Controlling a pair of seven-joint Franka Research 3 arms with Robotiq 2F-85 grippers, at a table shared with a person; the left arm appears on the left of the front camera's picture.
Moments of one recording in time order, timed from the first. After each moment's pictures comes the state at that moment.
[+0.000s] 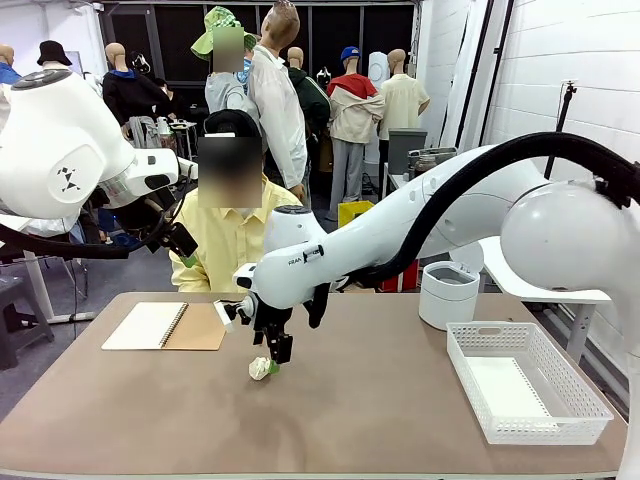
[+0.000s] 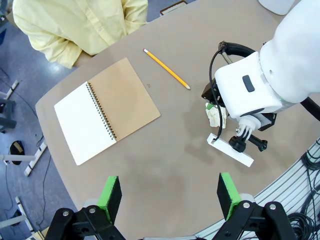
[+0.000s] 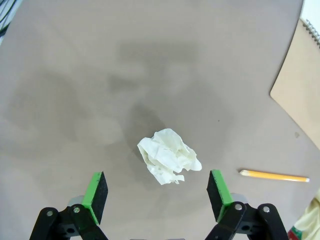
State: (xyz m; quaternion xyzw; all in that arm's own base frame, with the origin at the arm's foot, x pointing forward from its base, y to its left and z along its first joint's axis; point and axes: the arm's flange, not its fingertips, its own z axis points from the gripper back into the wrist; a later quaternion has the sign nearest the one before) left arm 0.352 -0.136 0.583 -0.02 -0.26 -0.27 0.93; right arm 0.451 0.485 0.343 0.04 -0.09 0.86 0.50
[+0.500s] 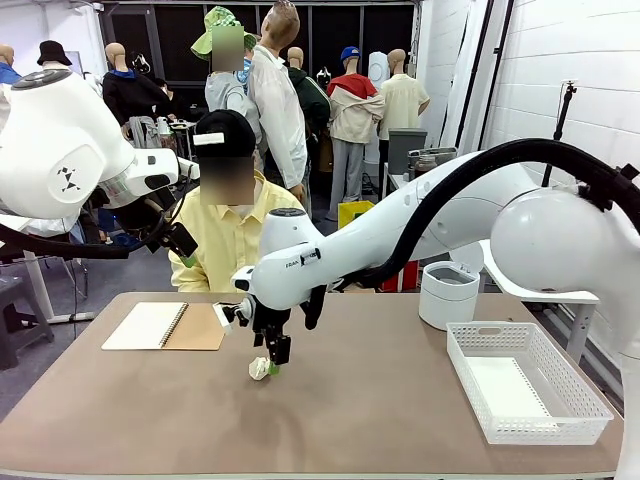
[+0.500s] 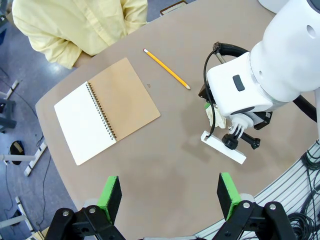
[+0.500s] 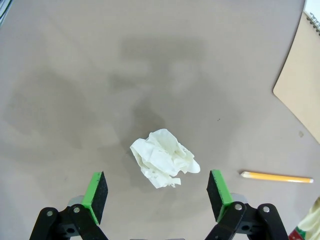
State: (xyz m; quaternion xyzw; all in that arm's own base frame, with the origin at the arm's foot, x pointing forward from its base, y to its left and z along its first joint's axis) left arm 0.352 -0.136 0.583 -0.02 -0.26 -0.27 0.93; right arm 0.458 0.490 0.335 0.04 -0.08 0.86 0.51
